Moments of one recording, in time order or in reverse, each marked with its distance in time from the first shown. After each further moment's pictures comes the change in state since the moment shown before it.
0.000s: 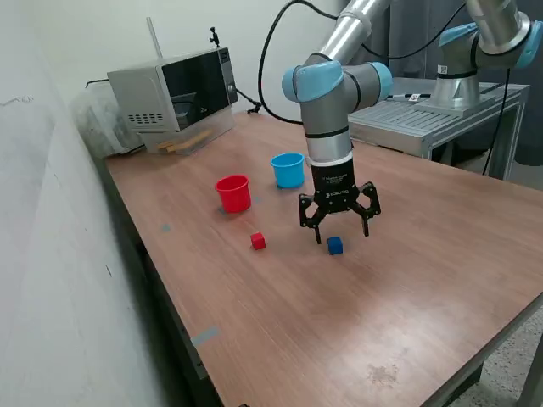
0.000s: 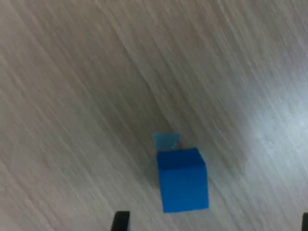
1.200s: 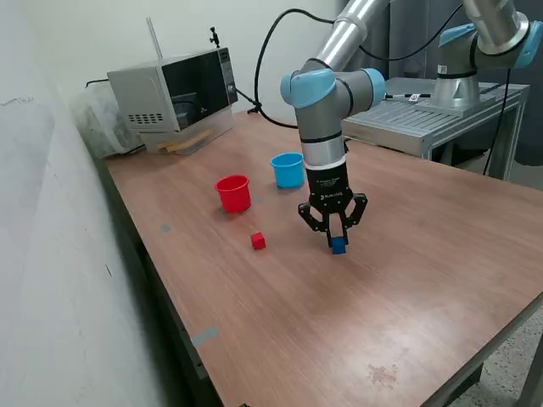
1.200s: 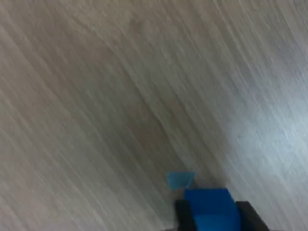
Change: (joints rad) arm -0.024 0.000 0.036 -0.025 0.001 -0.006
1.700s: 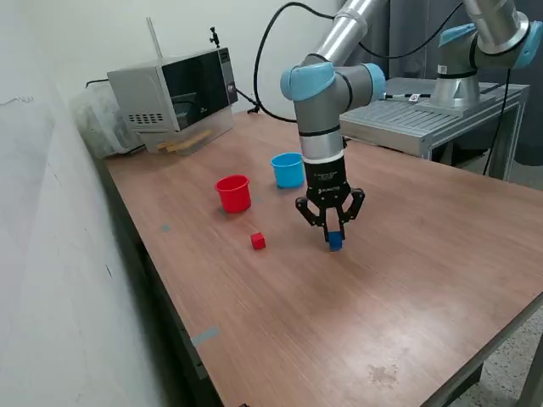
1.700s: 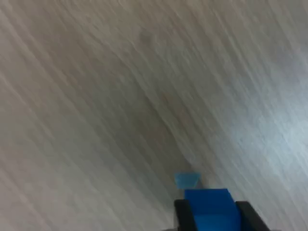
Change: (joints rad) arm -0.008 -0.029 0.018 -0.005 -0.014 0.007
